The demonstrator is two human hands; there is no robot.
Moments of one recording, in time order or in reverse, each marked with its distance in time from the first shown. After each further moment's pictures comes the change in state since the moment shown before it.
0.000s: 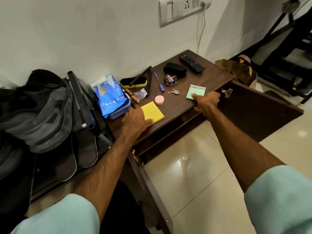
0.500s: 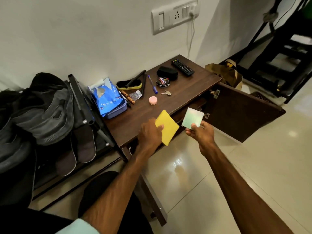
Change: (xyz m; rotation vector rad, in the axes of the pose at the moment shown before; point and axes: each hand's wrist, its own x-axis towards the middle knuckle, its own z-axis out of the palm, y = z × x) left_hand -0.078 0.039 0.039 -0.465 0.019 0.095; right_hand -0.075 0.118 -0.059 0.370 -0.247 -0.047
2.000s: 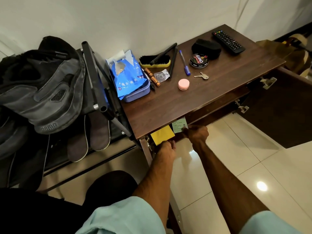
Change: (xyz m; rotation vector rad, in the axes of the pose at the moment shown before) left_hand 0.054 -0.114 0.114 -1.361 0.066 -1.111; right_hand 0.055 0.123 0.106 -0.387 -0.031 0.123
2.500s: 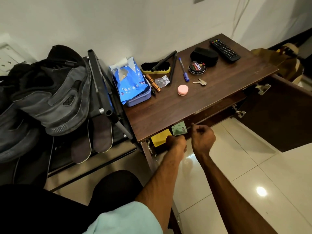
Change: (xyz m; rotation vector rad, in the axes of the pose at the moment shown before) left_hand -0.053 -0.002 0.035 0.515 0.012 0.257; right_hand -0.035 -0.011 -0.018 -0.109 0.266 -0.395
